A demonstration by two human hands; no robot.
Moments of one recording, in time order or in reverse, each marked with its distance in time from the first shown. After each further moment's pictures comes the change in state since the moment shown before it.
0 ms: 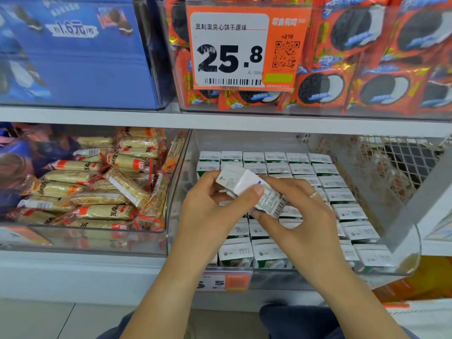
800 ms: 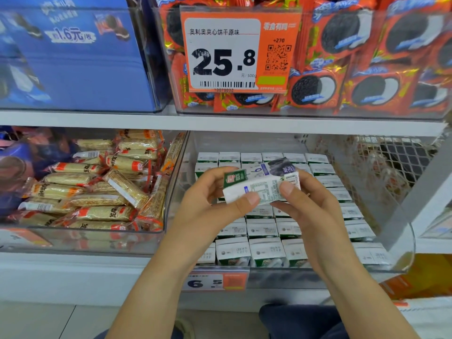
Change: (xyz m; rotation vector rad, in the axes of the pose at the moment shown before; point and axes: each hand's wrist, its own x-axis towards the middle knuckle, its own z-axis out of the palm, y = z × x) left_hand 0.001 0.002 -0.012 -0.033 -0.174 -0.002; right_hand 0.011 -0.005 -0.014 0.758 0.004 0.424
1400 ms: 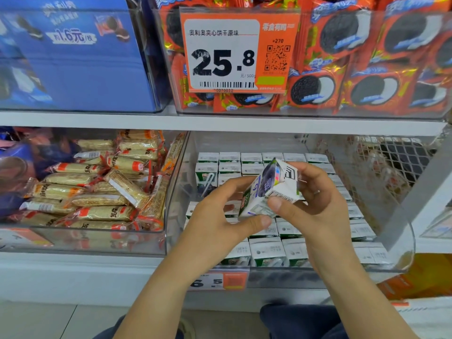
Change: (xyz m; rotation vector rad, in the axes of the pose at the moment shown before) left_hand -0.001 -0.011 0.007 0.433 -0.089 0.081; right_hand -0.004 0.000 0.002 -0.112 0.010 -0.224
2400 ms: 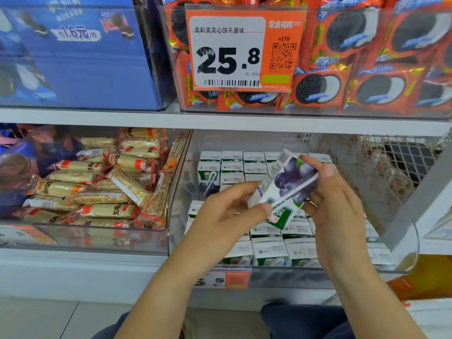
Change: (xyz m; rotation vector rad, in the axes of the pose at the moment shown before) left_hand -0.002 0.008 0.000 -0.270 -0.096 -0.033; right_hand 0.006 -0.001 -0.006 0.090 0.139 0.075
